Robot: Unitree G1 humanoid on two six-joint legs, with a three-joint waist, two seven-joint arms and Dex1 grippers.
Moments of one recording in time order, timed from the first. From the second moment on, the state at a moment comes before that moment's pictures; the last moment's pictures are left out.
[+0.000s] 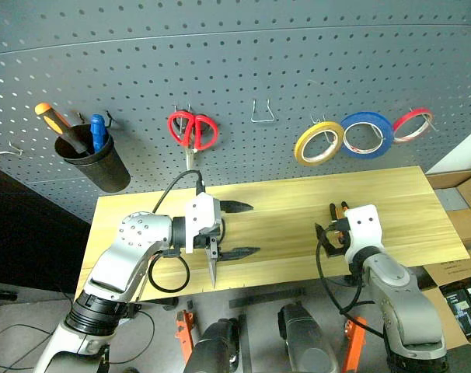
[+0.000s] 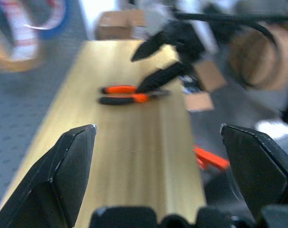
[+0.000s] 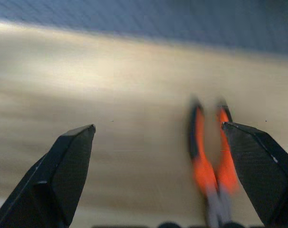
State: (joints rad) left arm -0.34 0.62 -0.21 -0.19 -0.30 0.17 -1.16; right arm -0.07 -0.23 -0.05 -0.51 -0.02 0.97 0.17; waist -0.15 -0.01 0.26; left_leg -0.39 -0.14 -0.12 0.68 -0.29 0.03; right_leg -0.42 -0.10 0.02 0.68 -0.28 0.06
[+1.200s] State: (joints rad) left arm -0.34 0.60 -0.25 -0.18 -0.27 0.13 -1.17; right arm -0.61 -0.40 -0.03 0.62 0.03 0.68 0.39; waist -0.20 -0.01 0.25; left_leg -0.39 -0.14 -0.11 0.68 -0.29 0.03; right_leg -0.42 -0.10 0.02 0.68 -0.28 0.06
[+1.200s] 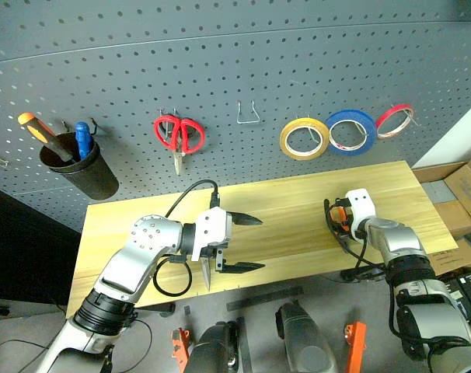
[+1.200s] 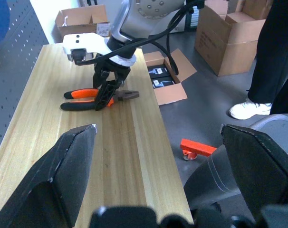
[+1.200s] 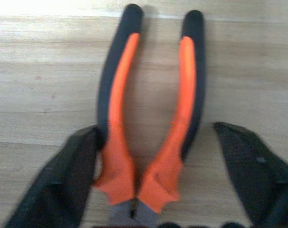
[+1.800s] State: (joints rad) left arm -0.25 0.62 -0.07 -0.14 -0.33 0.16 -1.08; right arm -0.30 -0.33 -0.01 -0.44 0.07 0.96 0.27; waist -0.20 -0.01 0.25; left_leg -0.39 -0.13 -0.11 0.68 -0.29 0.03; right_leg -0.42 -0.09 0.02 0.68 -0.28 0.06
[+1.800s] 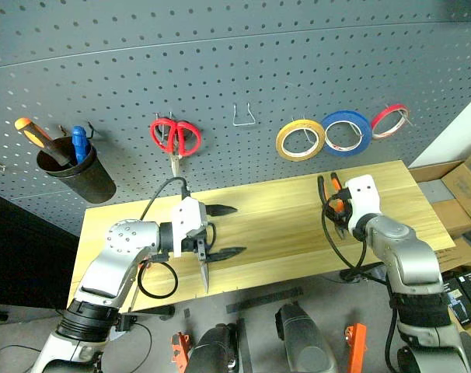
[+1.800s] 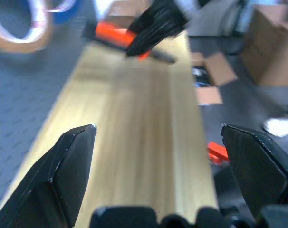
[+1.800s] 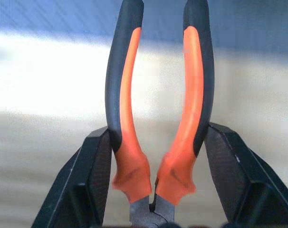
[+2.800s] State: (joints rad) left arm -0.15 0.58 0.16 -0.28 -0.45 0.26 -0.76; right arm -1.02 0.06 0.14 0.25 0.02 0.16 0.14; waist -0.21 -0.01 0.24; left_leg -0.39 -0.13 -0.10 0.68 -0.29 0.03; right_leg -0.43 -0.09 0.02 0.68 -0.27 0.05
